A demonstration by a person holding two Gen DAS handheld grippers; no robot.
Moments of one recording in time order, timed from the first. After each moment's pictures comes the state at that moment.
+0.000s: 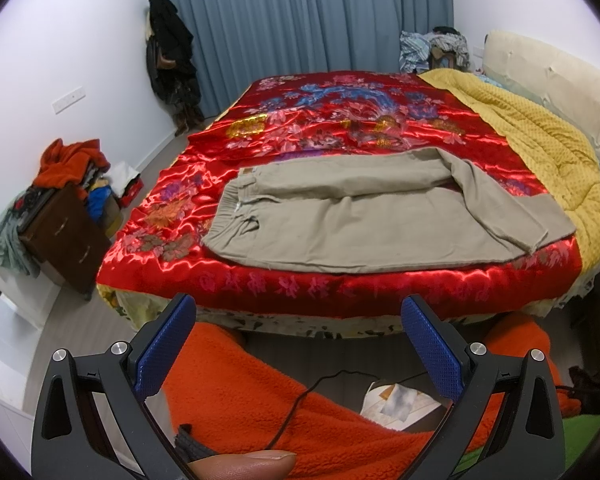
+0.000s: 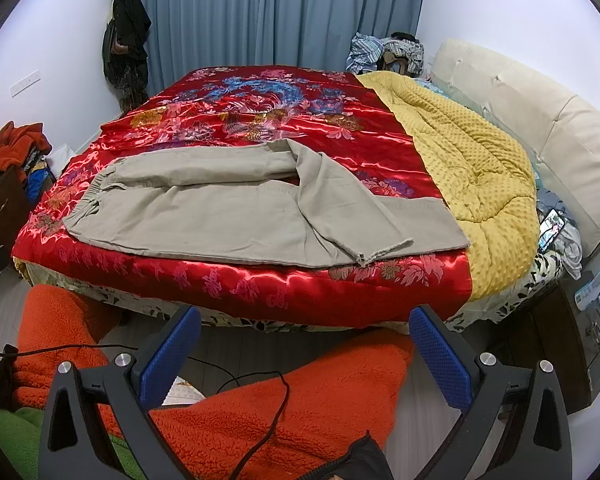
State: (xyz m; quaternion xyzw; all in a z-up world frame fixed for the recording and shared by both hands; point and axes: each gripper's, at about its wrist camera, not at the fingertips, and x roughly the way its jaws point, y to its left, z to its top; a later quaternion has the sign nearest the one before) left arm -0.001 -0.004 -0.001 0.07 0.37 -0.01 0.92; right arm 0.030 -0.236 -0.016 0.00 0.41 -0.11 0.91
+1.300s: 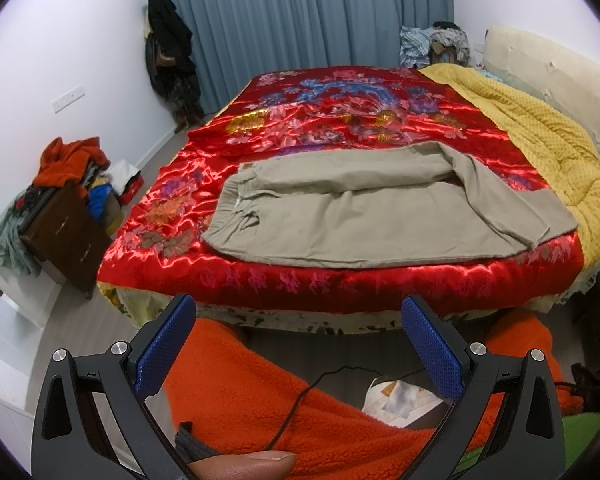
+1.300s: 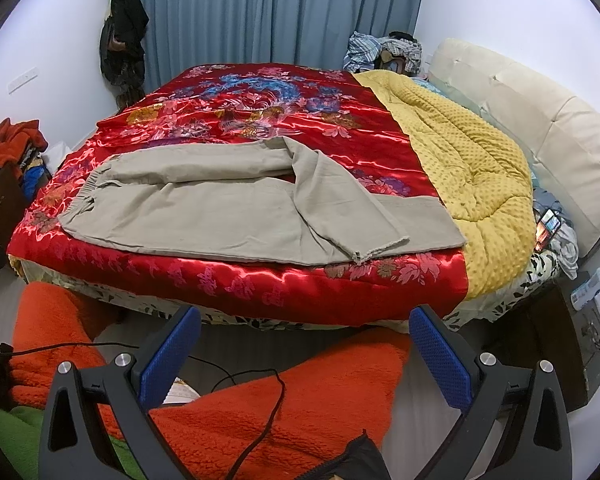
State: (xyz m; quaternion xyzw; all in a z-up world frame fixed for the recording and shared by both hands) left arm 0.000 -0.001 0.001 0.07 0.38 -0.01 0.92; right arm 0.029 -0.239 -0.020 -0.01 0.41 -0.12 0.90
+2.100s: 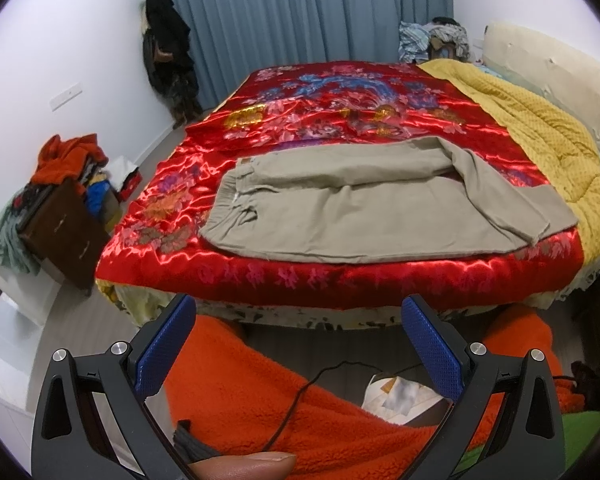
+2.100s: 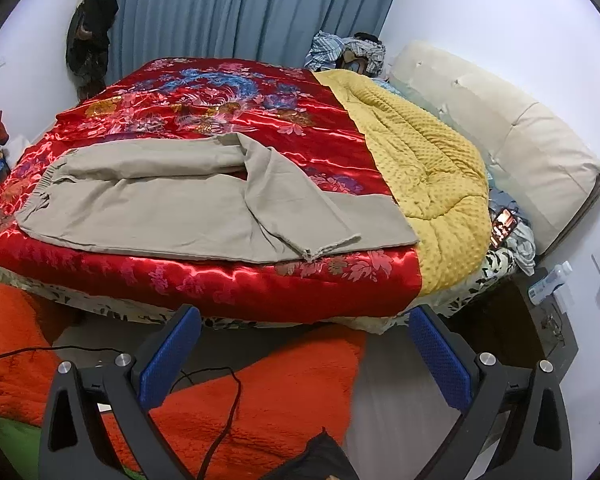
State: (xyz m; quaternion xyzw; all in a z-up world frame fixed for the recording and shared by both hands) left arm -0.007 0.004 0.000 0.07 0.39 -0.01 0.92; right arm 0.029 -0.246 -0.016 -0.04 0.42 -0.20 0.88
